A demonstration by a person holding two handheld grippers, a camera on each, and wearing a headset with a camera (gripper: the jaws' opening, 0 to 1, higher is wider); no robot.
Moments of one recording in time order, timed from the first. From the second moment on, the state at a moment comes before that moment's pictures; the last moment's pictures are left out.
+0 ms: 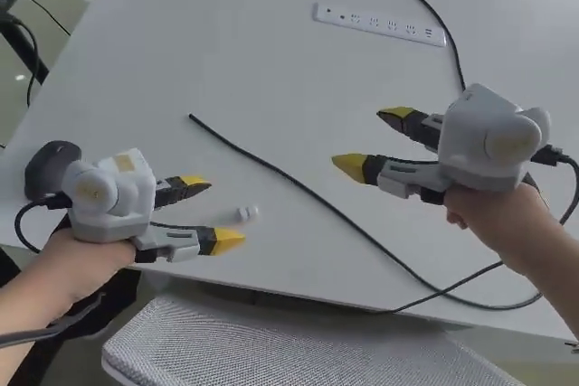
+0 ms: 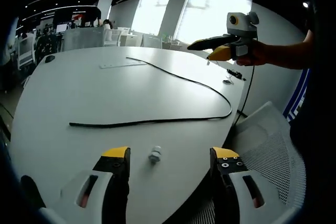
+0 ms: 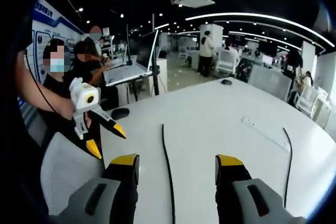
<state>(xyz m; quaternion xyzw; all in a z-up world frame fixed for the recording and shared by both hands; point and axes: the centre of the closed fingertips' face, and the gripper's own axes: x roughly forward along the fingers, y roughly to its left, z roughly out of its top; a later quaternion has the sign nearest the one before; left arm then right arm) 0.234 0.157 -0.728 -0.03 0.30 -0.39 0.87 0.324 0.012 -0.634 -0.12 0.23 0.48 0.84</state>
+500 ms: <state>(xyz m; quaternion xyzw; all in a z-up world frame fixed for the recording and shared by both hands) 0.234 0.174 -0.705 -0.05 0.29 -0.36 0.88 0.273 -0.049 -0.661 -0.08 0.26 0.45 0.85</state>
